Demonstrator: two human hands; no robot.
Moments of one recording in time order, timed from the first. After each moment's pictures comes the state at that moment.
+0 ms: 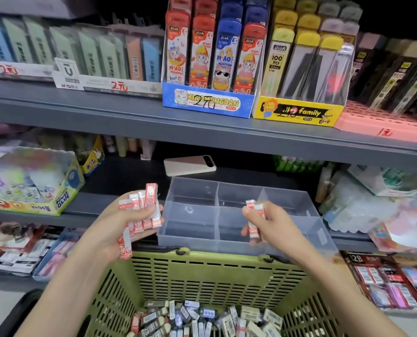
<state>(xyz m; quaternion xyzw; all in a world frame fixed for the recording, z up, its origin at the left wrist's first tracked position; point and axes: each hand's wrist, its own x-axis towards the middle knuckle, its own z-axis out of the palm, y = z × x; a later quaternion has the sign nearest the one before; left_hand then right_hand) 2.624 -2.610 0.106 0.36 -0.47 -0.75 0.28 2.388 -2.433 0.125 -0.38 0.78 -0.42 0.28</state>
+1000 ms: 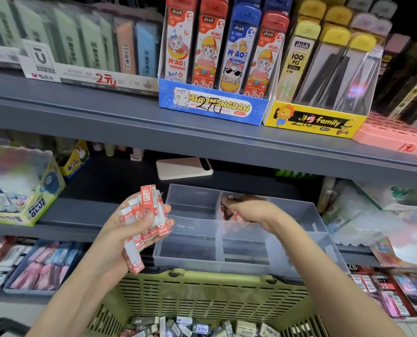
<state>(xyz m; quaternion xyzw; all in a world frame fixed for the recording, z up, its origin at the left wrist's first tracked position) 2.603 -2.606 0.090 0.24 -0.44 -0.80 0.33 2.354 -2.519 0.121 -0.36 0.83 -0.24 0.36</state>
